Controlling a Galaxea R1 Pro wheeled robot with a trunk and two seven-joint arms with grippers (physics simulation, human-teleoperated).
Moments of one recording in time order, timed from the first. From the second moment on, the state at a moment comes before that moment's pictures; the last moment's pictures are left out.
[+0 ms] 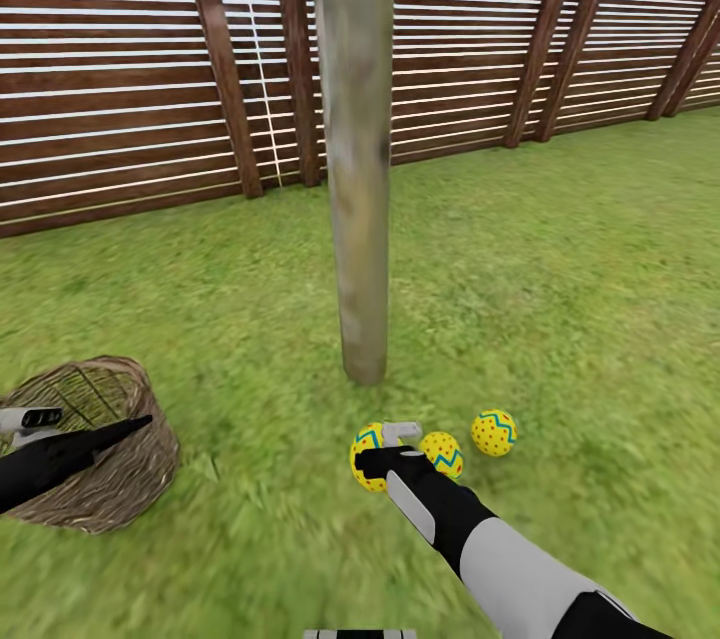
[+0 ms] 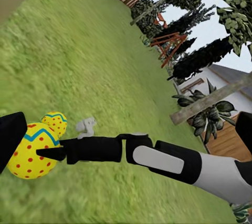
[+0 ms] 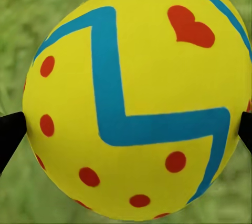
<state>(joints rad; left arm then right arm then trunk) -0.29 0.35 0.58 -1.47 0.29 1.00 -1.57 -0.75 0.17 0.60 -0.52 -0.57 0.33 -0.27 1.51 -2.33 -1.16</state>
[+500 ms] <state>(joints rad) -0.29 0.35 0.59 -1.47 0.29 1.01 -1.57 -0.75 0.17 0.61 -0.52 -0.57 0.33 -0.27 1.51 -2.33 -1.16</state>
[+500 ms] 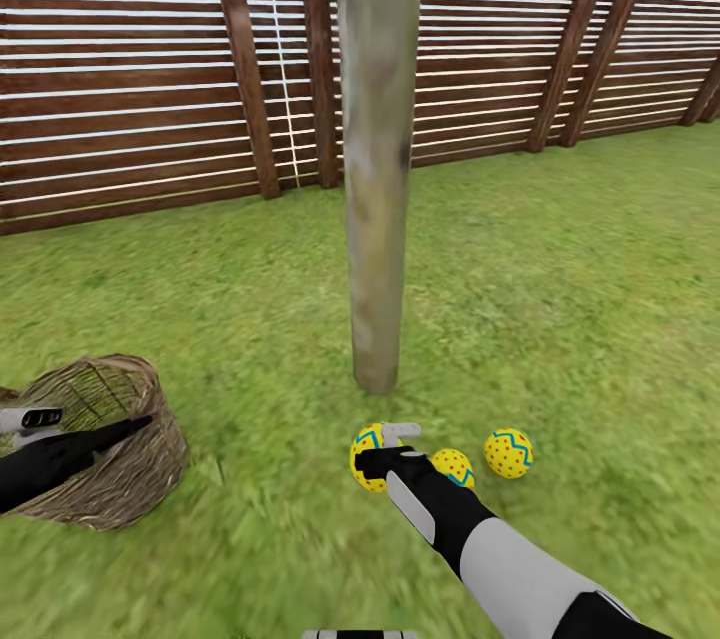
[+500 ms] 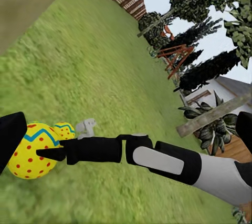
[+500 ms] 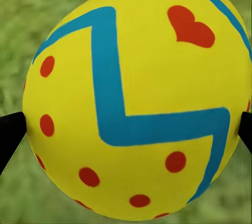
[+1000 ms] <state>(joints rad) -0.29 0.35 0.59 -1.46 0.29 1.01 -1.57 -0.75 0.17 0.61 -0.52 -0.57 0.33 -0.27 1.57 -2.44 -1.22</state>
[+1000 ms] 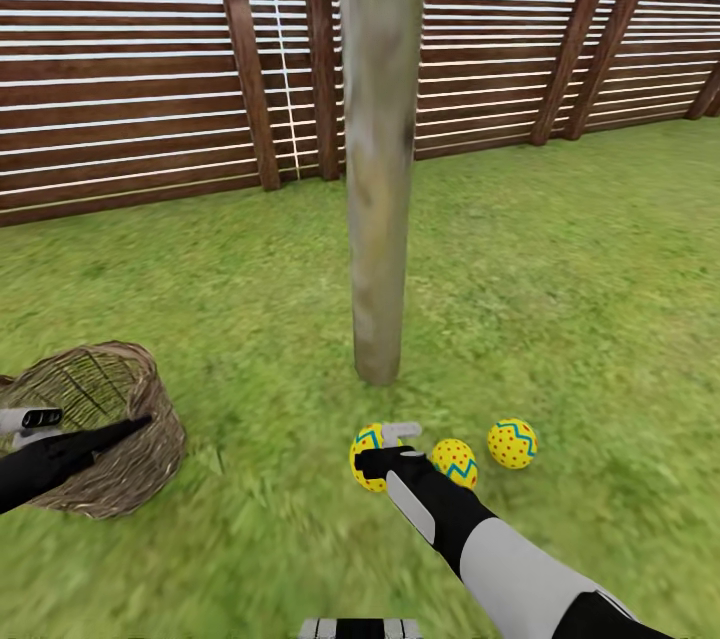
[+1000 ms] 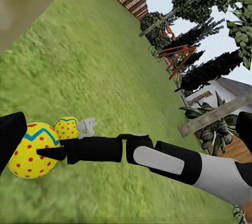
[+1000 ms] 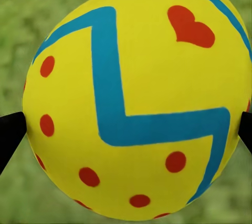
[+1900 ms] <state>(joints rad) -0.29 0.35 0.60 -1.46 0.29 1.00 -1.57 -0.75 0.17 0.60 -0.52 -0.57 0.28 -0.27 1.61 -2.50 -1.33</state>
